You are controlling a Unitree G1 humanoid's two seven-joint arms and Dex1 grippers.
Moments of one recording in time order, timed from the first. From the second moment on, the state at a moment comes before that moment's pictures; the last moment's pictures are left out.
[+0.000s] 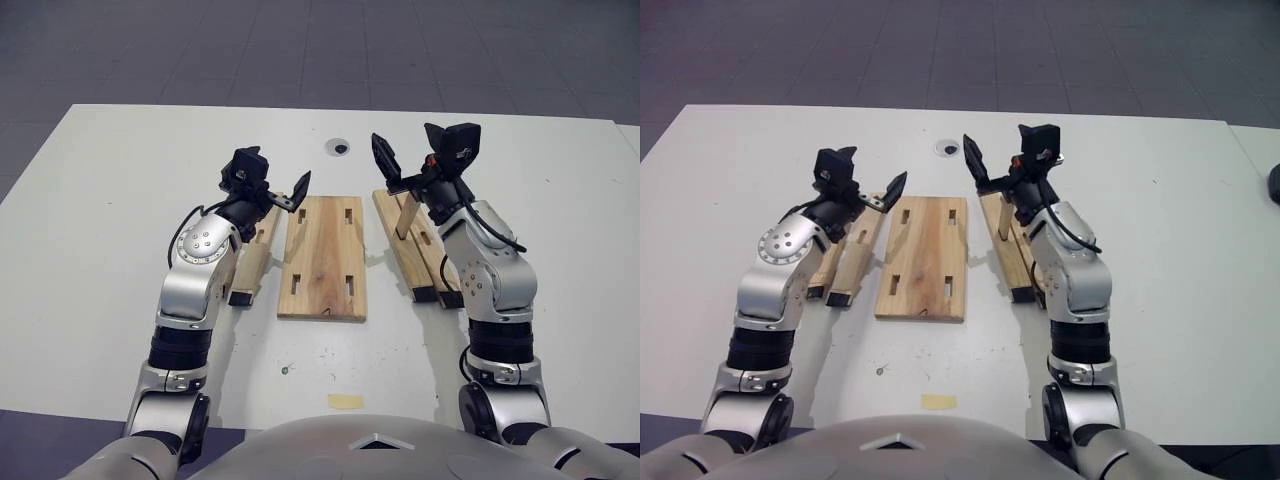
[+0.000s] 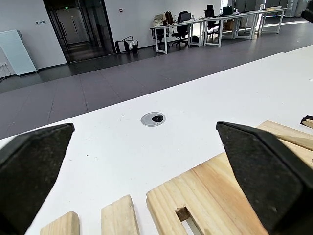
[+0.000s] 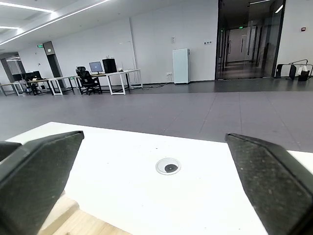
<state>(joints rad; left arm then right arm) -0.27 0.23 -0.06 -0.16 -0.14 0.37 -0.32 -0.32 -0.12 -0.07 -0.20 0.35 0.45 0.24</state>
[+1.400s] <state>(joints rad) -0.15 0.25 -0.06 -0.25 -0.14 0.42 -0.32 0.28 -0.27 -0.11 -0.60 0.68 0.85 0.16</state>
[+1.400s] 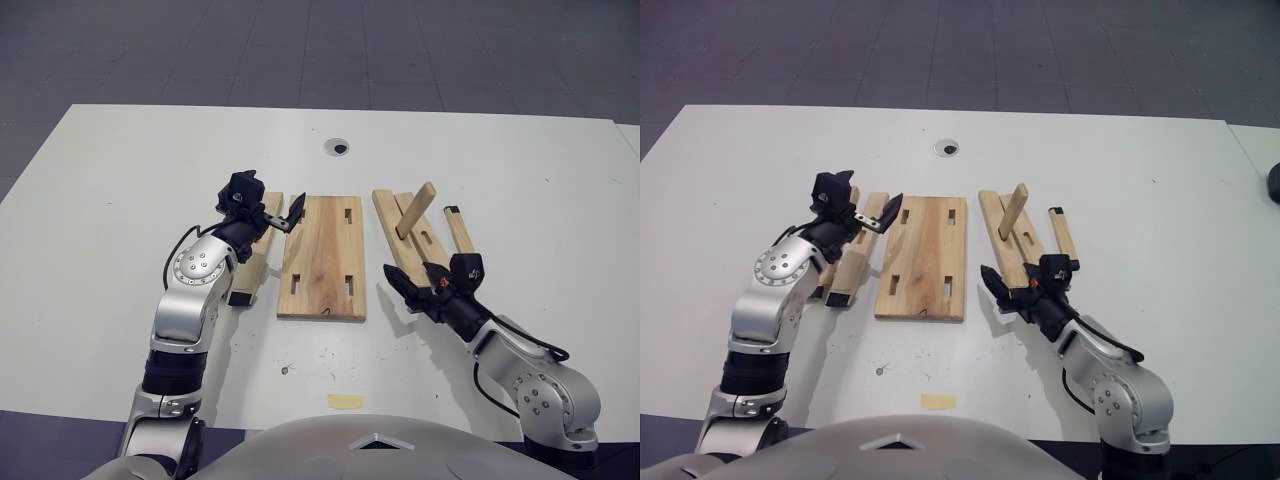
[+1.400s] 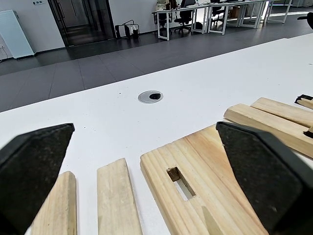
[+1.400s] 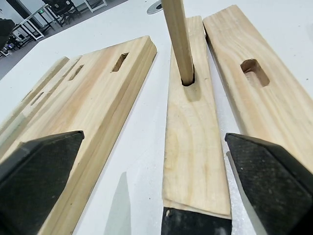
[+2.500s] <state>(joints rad) -0.15 0.24 -0.06 -0.24 -0.12 0.41 -0.29 0.17 -0.41 0.10 -0.47 0.26 0.73 0.21</state>
